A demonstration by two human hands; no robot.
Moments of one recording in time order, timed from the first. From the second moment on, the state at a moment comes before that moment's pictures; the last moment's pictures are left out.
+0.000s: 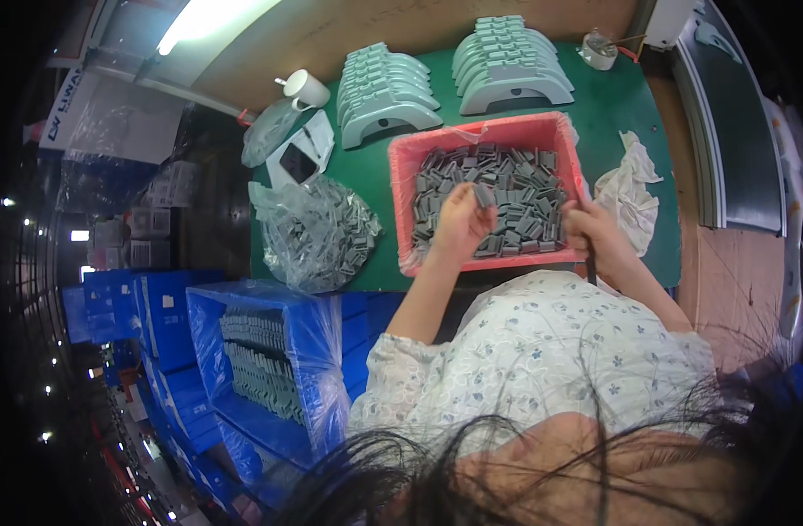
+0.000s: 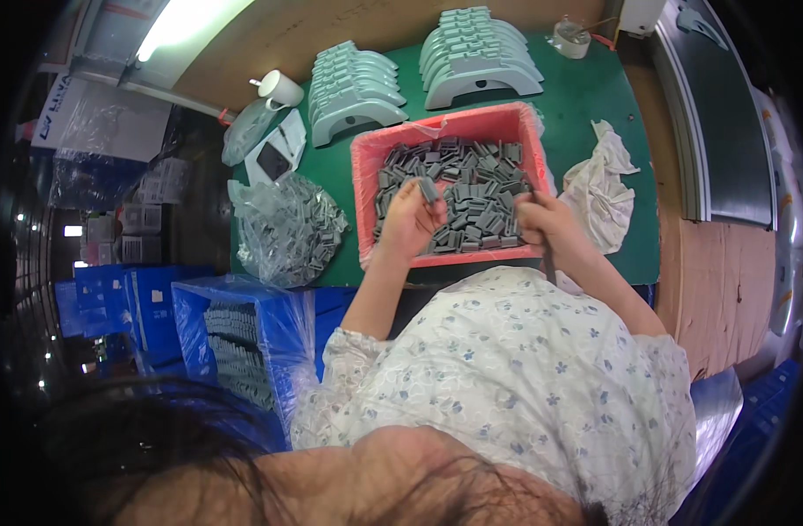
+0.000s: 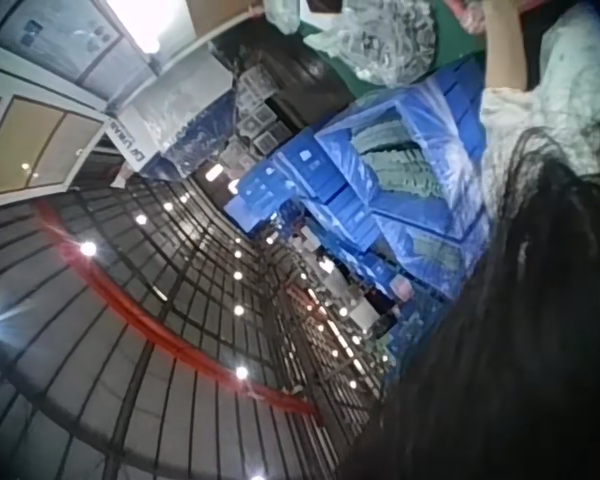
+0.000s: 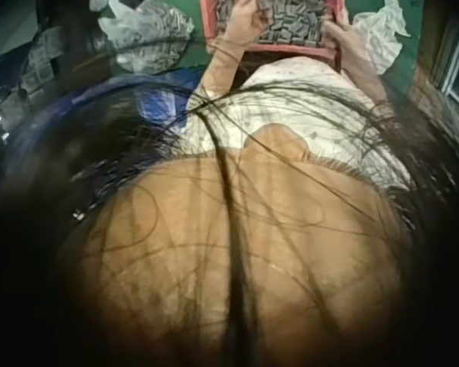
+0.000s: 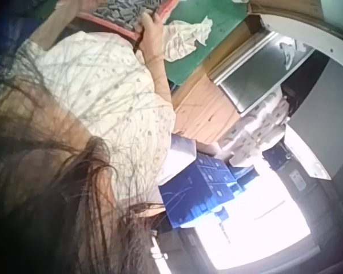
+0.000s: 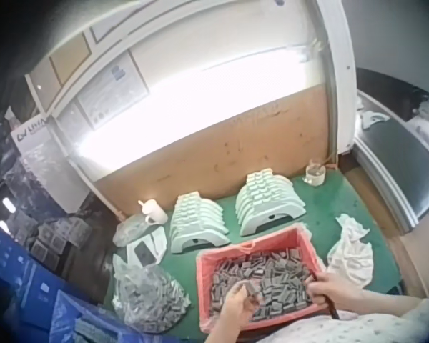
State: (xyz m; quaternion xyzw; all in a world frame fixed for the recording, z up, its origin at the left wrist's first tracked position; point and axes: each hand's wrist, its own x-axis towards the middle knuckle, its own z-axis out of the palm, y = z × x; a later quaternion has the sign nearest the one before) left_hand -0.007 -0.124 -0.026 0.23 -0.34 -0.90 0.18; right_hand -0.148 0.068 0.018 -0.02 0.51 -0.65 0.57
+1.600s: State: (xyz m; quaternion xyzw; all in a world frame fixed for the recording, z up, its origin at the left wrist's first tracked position) left_hand 0.001 -0.032 -0.008 0.10 -0.20 -0.97 -0.08; right_hand -0.136 0.091 0.047 -0.36 0.59 -0.48 0.54
